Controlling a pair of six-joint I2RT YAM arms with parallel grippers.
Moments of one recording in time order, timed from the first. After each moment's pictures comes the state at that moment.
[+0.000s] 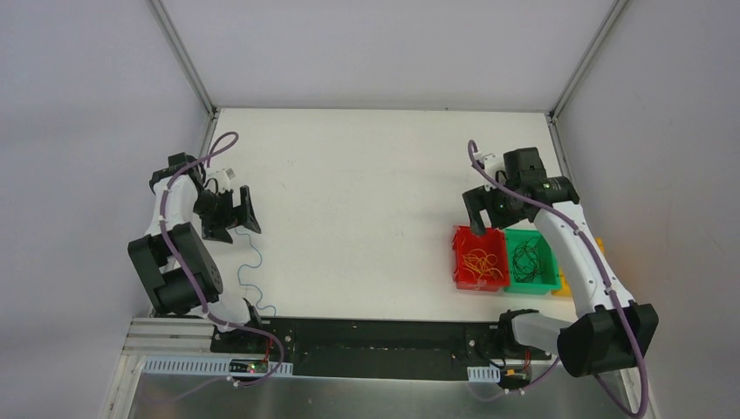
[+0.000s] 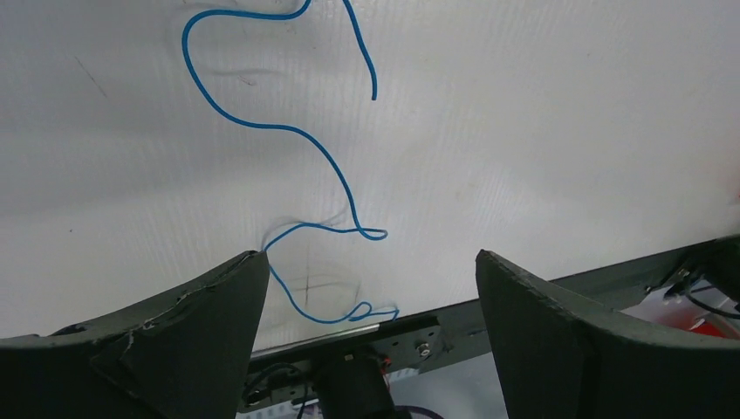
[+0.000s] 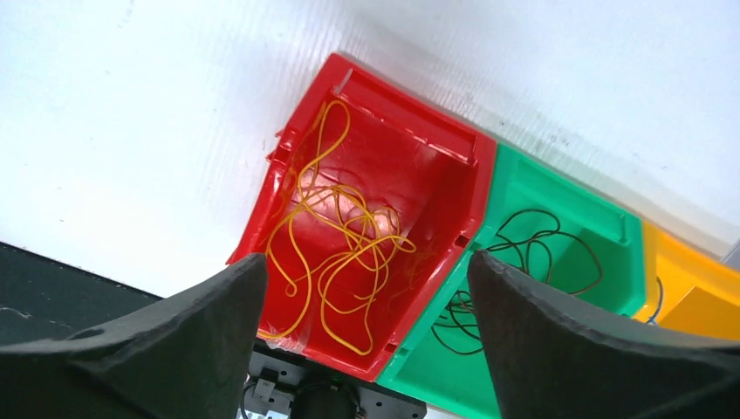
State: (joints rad) left arm 0.41 1.49 1.13 -1.06 0.39 0.18; right arm 0.19 1.21 1.12 -1.04 -0.11 -0.23
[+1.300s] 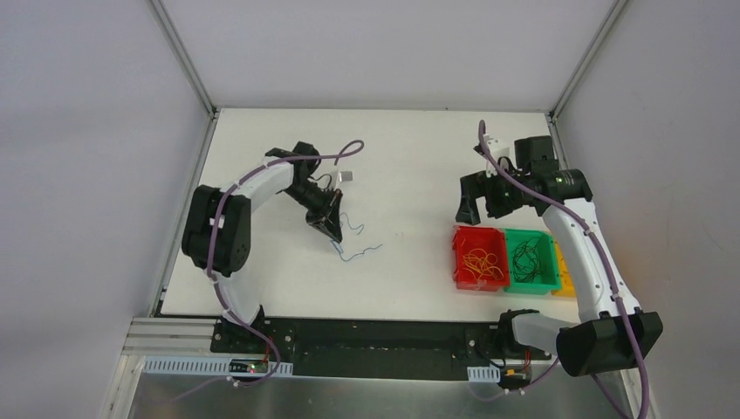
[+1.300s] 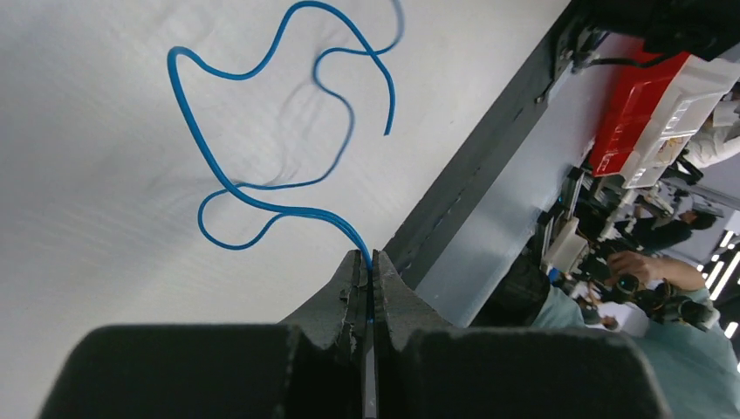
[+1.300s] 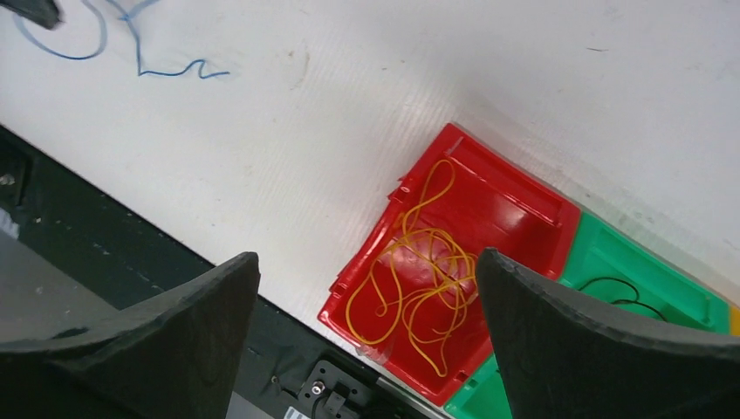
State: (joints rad) left arm -0.31 1.76 1.30 -0.99 0.82 0.11; right arm 0.17 1.20 1.26 -1.07 -0.37 -0.18
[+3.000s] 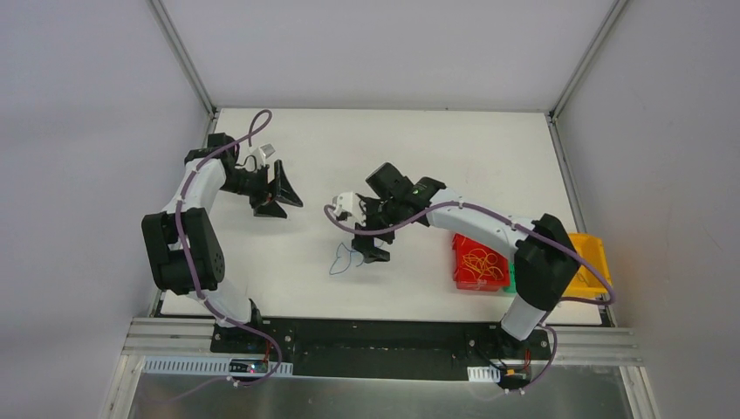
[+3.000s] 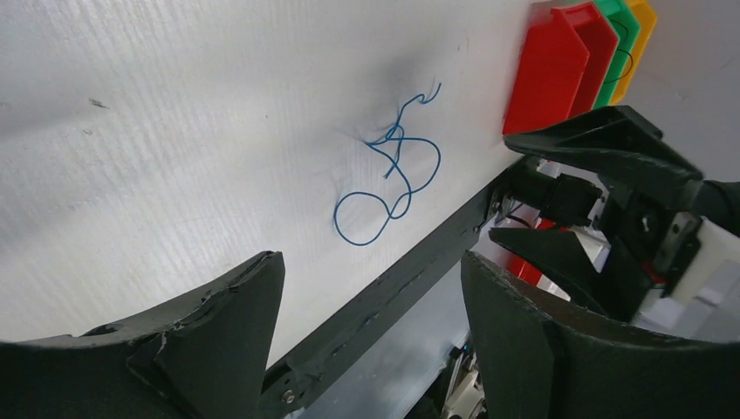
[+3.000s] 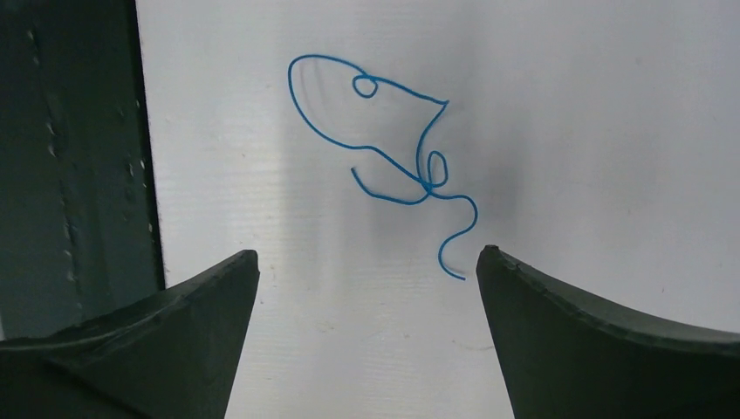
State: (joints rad) left arm 0.16 1.63 1.24 -0.99 0.84 0.00; right arm 0.88 1.68 1.34 -0.67 -0.45 -0.49
